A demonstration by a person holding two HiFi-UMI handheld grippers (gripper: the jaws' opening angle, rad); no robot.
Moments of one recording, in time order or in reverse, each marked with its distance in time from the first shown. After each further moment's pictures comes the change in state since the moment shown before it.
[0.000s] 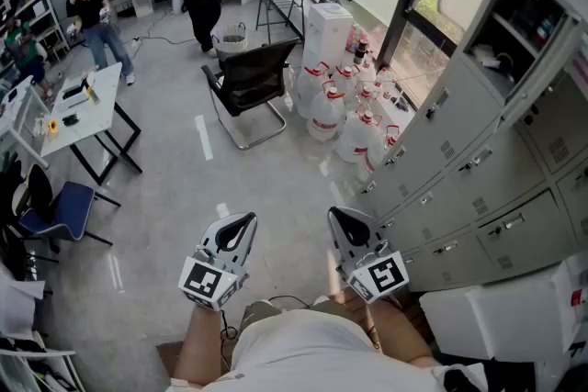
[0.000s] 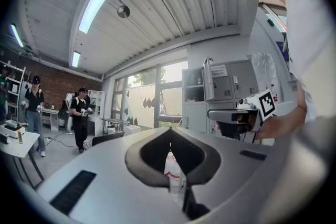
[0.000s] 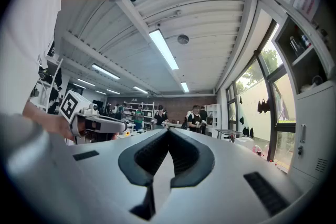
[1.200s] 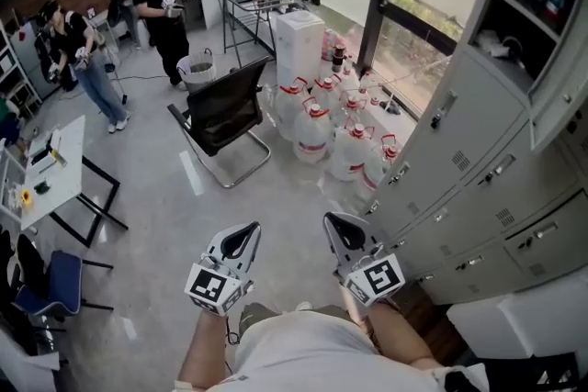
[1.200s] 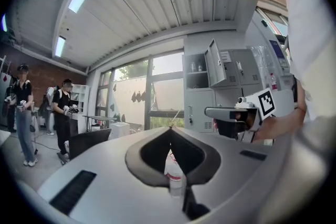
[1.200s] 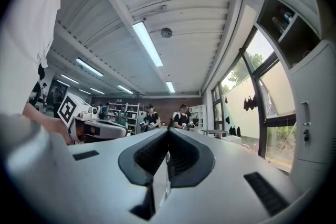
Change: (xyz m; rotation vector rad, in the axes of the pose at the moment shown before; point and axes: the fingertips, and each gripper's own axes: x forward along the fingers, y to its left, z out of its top) left arm 0.194 0.099 -0.114 0.018 0.027 -0.162; right arm 0.114 -0.147 -0.124 0.026 -0.043 -0.149
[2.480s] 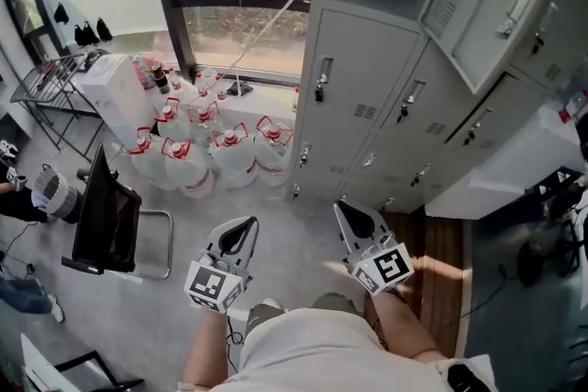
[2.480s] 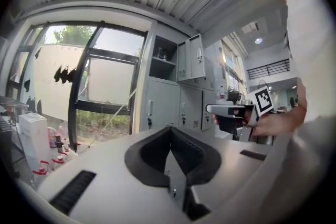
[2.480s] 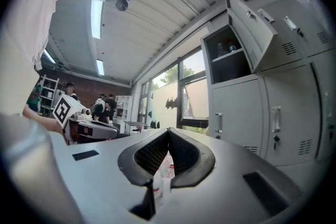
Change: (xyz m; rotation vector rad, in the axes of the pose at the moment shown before) left arm 0.294 0.021 -0.014 -0.021 0.016 -0.824; right arm -0.014 -0.201 -0.022 -0.059 0.111 -0.879
